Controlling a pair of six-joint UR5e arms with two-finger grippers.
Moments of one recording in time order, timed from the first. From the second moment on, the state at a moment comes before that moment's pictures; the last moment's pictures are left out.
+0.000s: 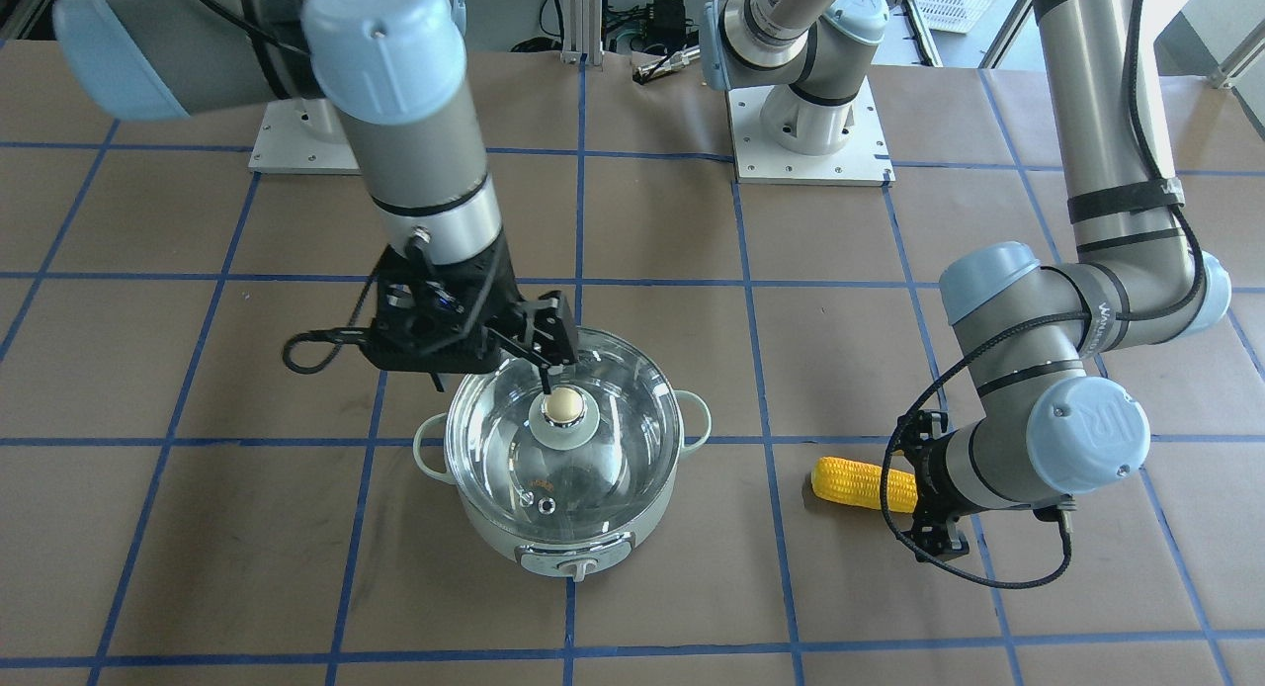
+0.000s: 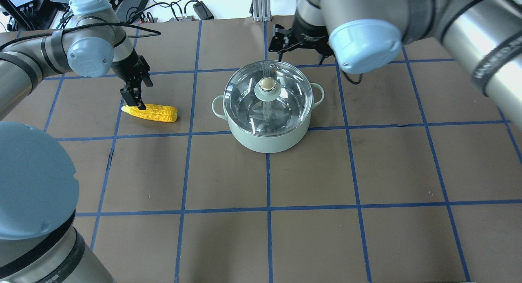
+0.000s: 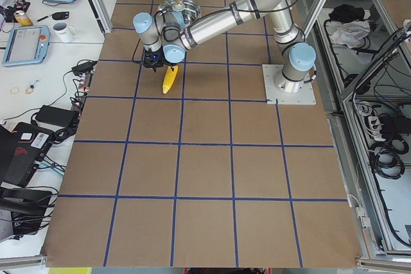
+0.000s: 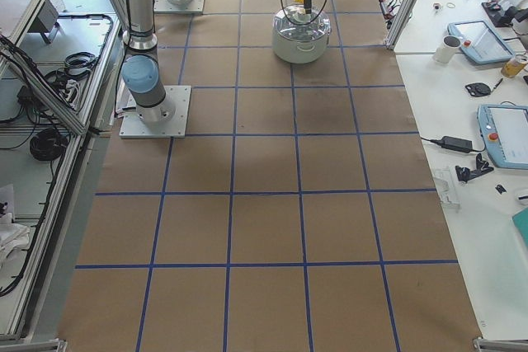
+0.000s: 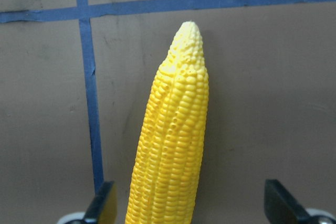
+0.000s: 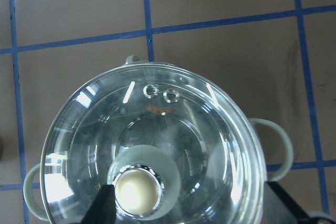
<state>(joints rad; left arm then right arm) -1.39 -2.12 -1.50 -1.24 1.59 -1.38 1.84 -1.28 1.48 -1.99 -1.54 0.37</state>
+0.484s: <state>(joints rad) -1.39 -2.14 -1.54 -1.21 1.59 -1.39 1.93 -1.15 1.44 -2.06 -1.59 0.45</state>
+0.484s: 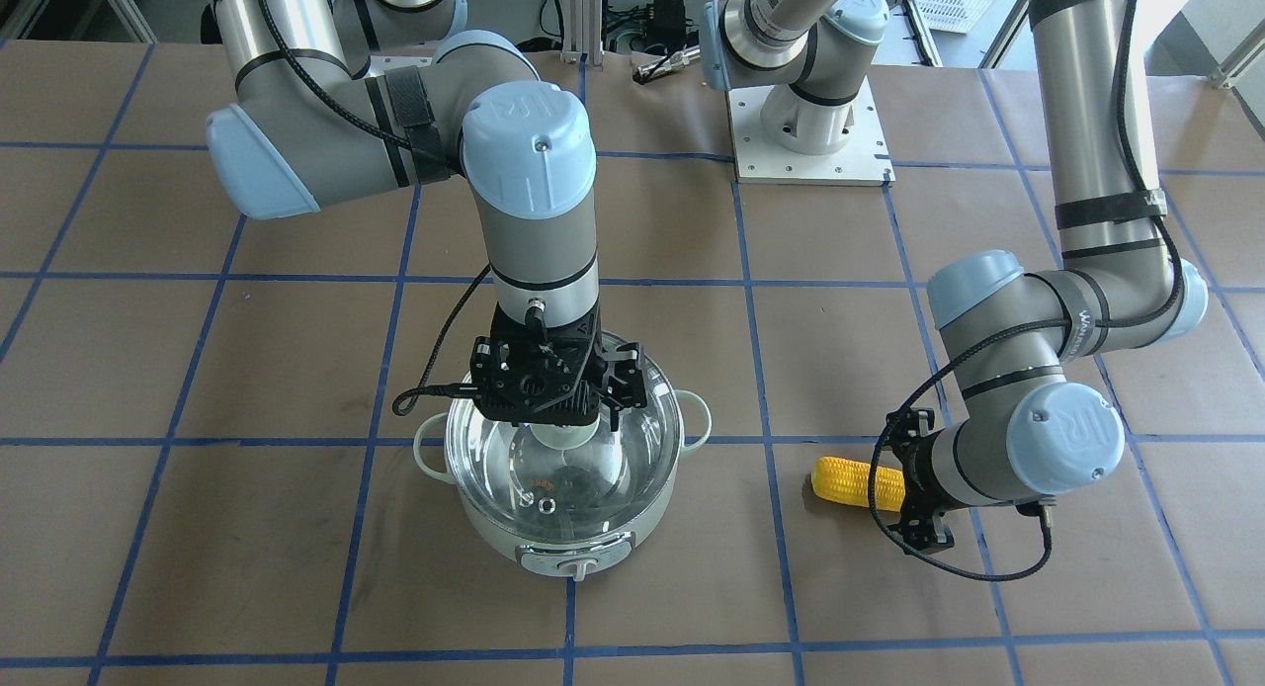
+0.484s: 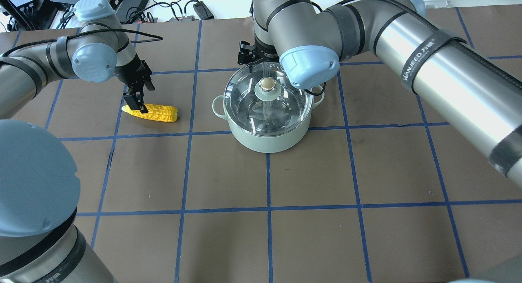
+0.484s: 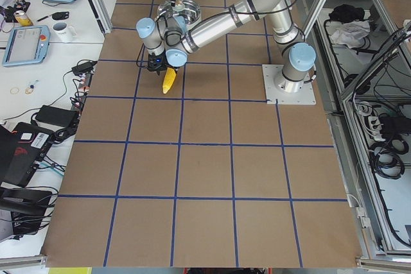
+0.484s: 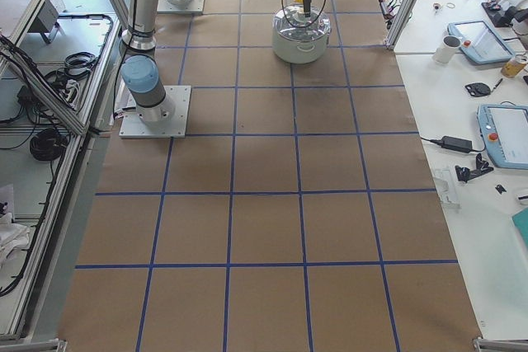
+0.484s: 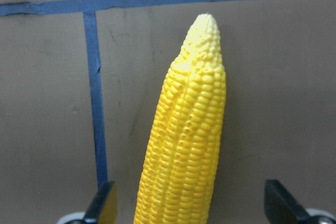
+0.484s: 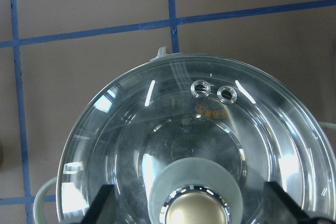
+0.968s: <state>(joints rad) -1.39 -2.16 -1.56 -1.20 1.58 -1.40 1.93 -1.14 1.46 -2.05 -1.60 0.44</state>
